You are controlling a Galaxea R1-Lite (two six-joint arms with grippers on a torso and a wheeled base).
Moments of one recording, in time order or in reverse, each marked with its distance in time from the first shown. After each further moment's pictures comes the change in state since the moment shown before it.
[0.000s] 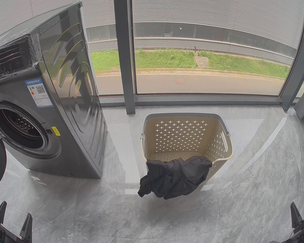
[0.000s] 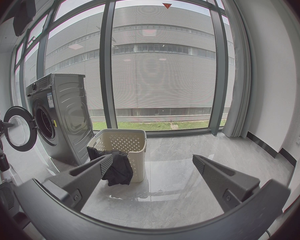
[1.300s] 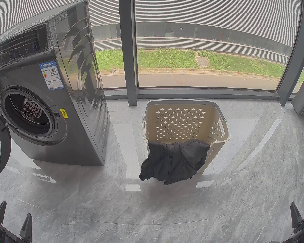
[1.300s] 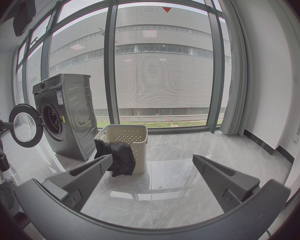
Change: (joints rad) left arm 0.000 0.000 0.000 0.000 -0.001 0.006; right arm 0.000 0.000 0.000 0.000 -0.001 0.000
